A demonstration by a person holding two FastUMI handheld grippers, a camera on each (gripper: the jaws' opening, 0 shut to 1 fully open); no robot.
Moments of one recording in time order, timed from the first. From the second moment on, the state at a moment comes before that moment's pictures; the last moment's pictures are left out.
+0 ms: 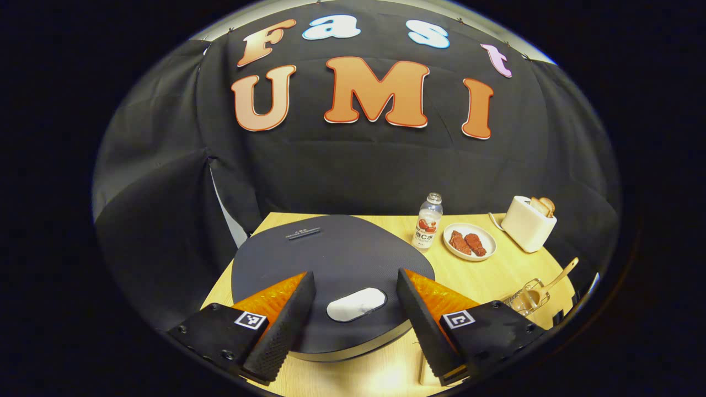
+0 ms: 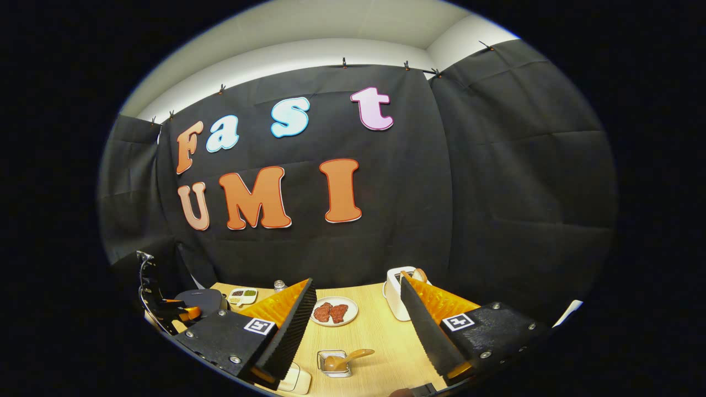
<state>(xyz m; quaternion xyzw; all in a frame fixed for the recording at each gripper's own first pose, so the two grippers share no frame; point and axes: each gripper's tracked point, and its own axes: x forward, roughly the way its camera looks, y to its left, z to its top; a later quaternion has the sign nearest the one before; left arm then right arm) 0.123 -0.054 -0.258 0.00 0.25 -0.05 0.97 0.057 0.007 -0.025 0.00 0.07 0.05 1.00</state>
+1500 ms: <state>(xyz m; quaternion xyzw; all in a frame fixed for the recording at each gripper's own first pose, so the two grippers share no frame) 0.079 0.072 0.061 0.04 0.05 0.04 1.00 0.066 0.000 0.006 -0.02 0.04 0.05 1.00</state>
